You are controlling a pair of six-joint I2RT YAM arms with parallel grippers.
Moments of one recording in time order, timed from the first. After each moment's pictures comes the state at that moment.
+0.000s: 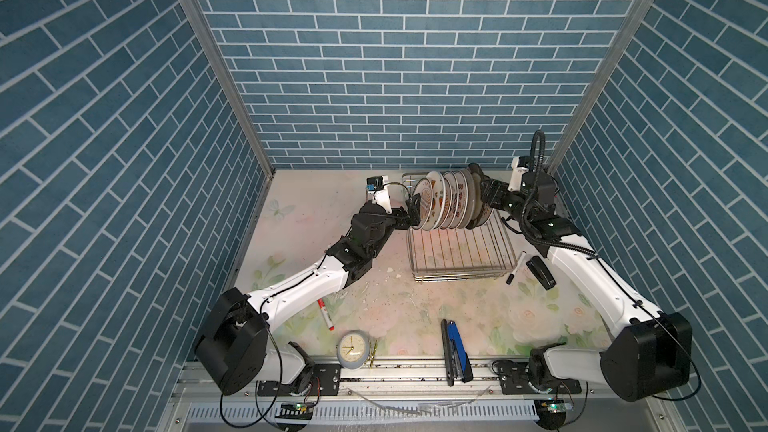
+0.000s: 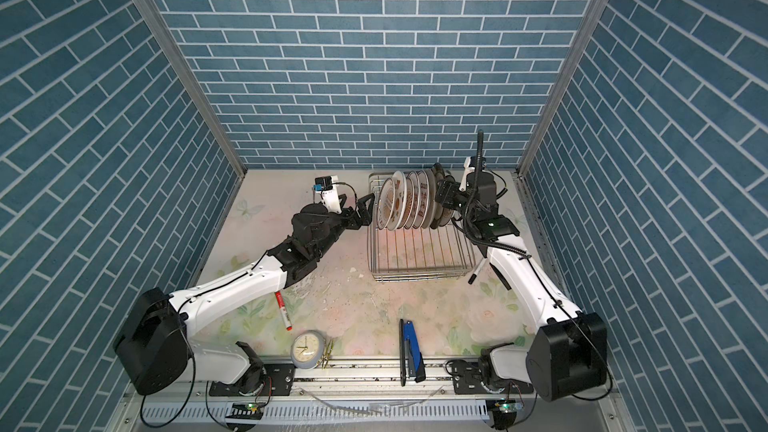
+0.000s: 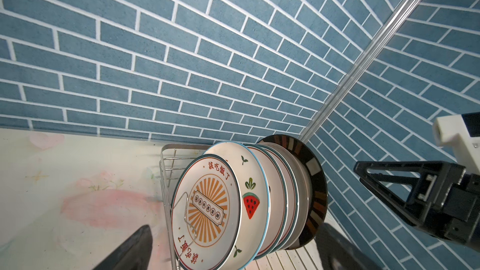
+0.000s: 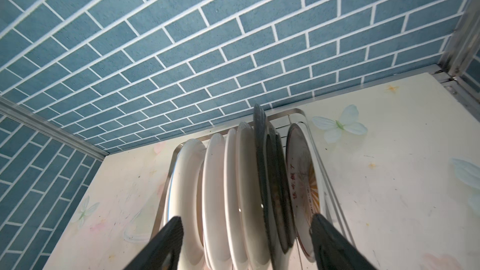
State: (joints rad) left arm -0.71 1.40 0.92 0.38 -0.25 -0.47; right arm 0.32 1.34 1.12 -0.16 0.00 0.41
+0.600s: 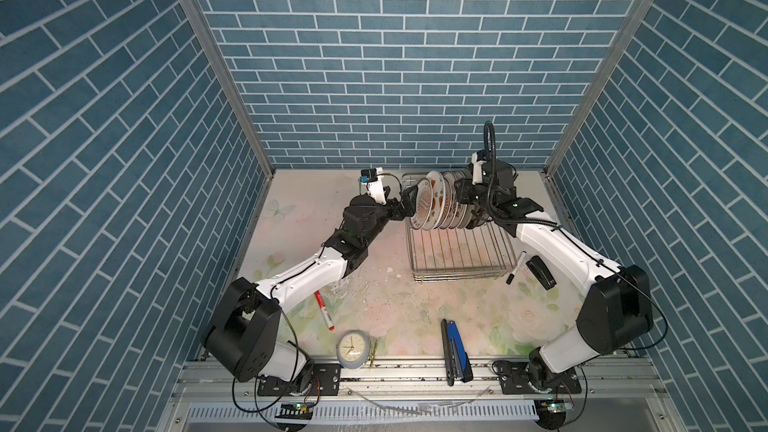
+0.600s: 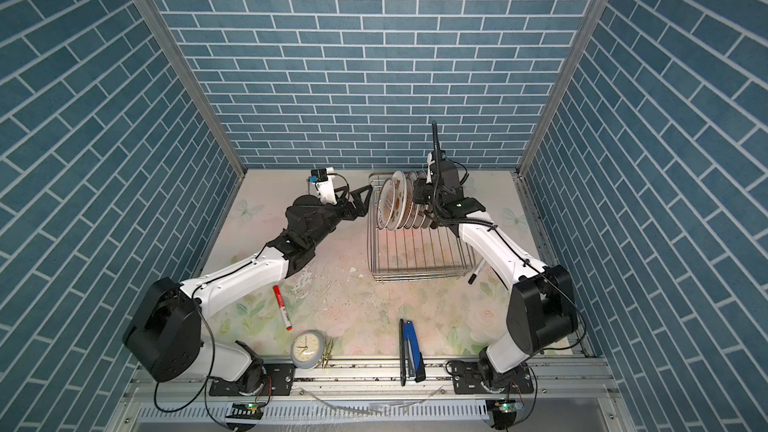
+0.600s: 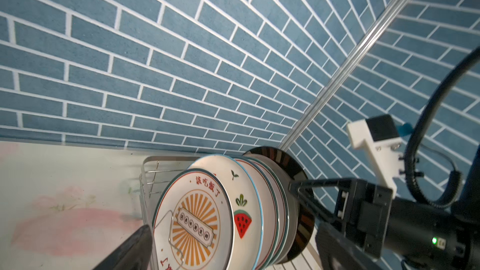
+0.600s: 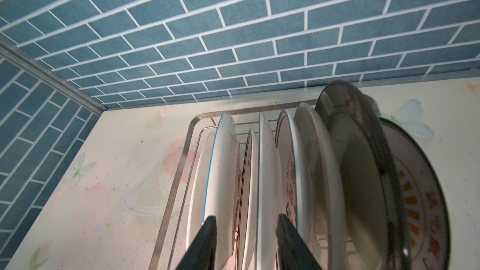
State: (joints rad) left arm -0.56 1.47 0.91 0.53 -0.01 -0.56; right arm 0.47 1.59 1.32 -0.24 0.04 0.35
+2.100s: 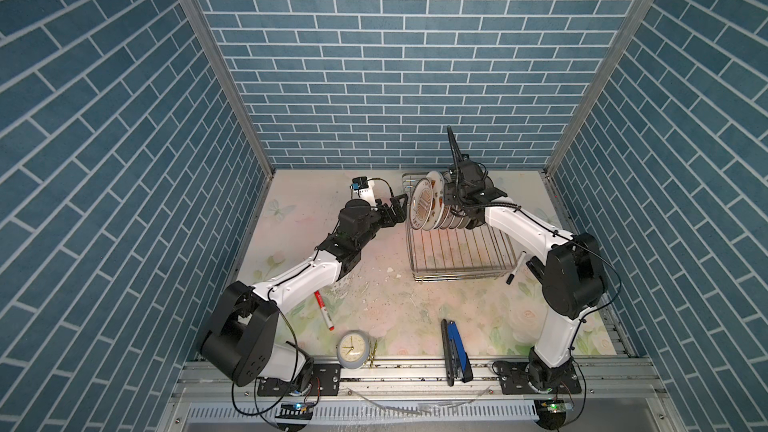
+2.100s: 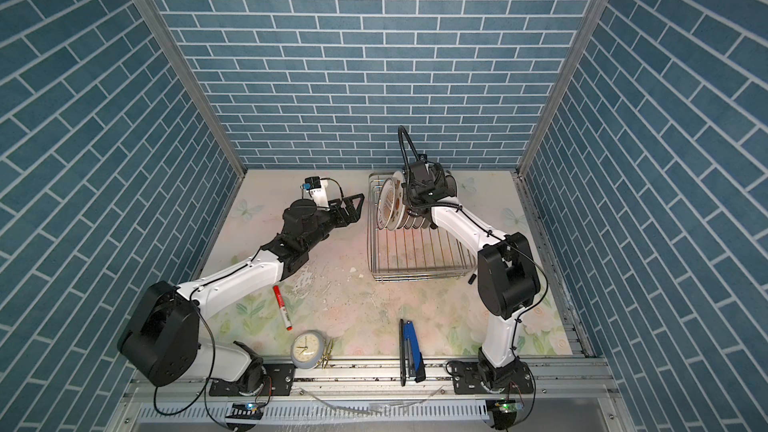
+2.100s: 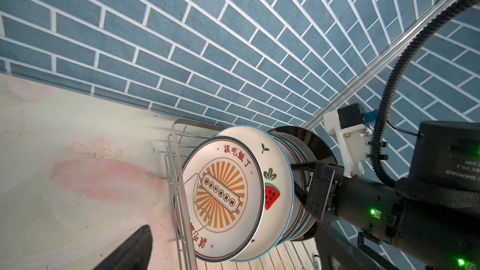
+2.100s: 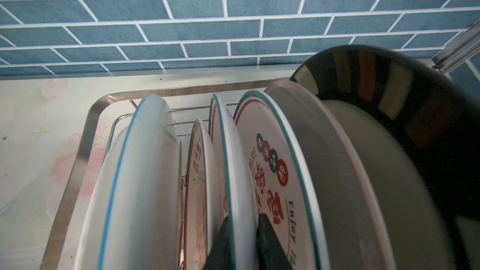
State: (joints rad) left arm -0.55 1.44 0.87 0.40 -0.01 -0.63; right arm 0.54 1.85 1.53 -0.39 0.38 0.33
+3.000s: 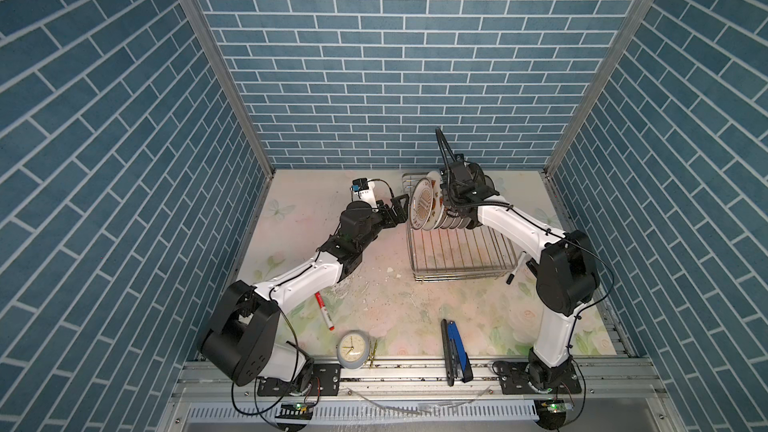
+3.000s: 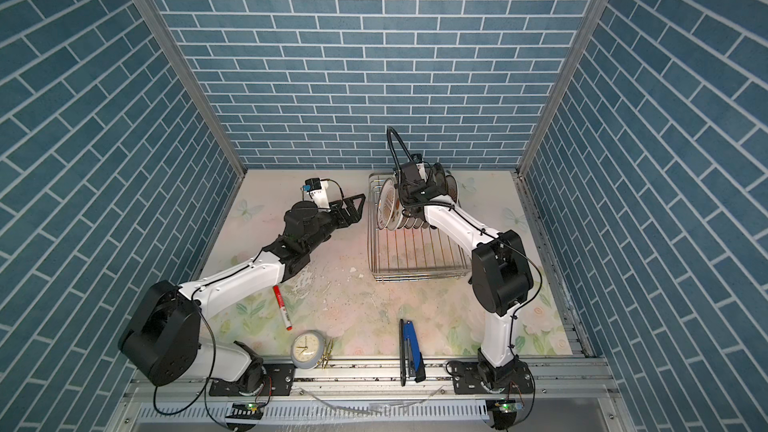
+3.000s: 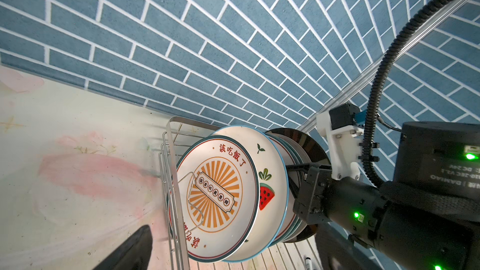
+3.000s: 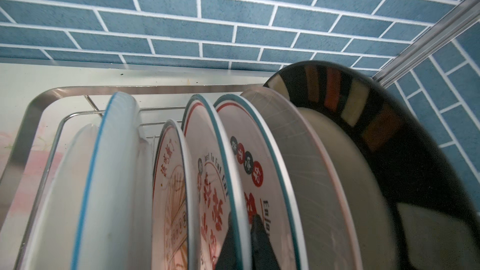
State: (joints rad) left arm -0.56 1.44 0.85 0.43 -0.02 -0.67; right arm 0.59 1.89 1.58 -0.45 0.58 0.24
